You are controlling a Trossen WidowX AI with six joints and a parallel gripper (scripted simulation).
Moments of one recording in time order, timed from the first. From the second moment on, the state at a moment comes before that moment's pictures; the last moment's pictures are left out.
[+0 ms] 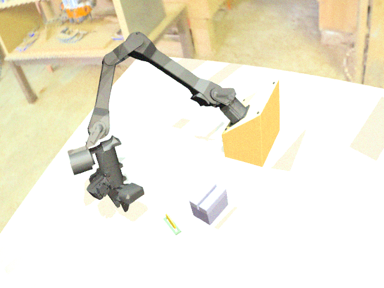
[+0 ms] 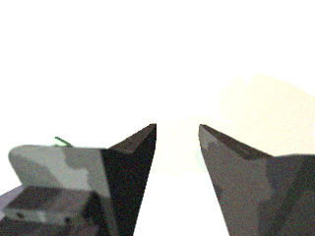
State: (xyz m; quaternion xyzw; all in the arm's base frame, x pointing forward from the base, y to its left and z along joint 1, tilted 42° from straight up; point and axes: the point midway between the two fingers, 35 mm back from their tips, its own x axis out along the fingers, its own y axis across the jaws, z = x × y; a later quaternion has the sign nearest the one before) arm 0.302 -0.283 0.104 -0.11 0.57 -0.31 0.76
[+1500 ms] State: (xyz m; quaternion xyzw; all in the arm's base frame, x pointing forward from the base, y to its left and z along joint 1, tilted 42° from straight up) arm 0.318 -0.158 0.013 -0.47 0.75 0.06 0.46
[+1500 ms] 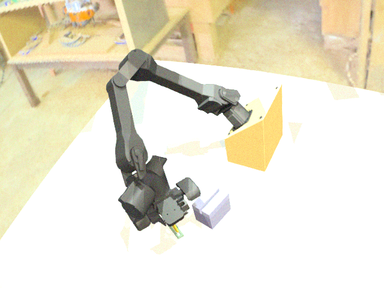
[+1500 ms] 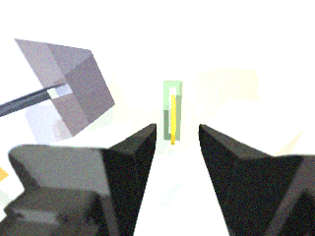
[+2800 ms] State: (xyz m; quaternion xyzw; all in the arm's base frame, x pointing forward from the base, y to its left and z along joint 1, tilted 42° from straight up) arm 0.309 -0.183 -0.016 -0.47 0.75 0.06 0.46
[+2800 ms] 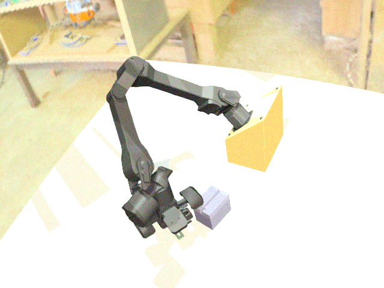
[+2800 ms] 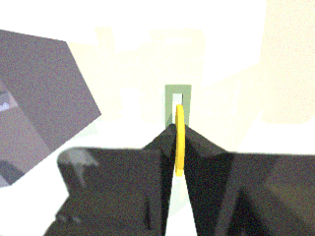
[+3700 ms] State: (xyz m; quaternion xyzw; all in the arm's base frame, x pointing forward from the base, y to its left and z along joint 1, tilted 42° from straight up) arm 0.318 -0.150 0.013 -0.48 0.75 0.08 0.46
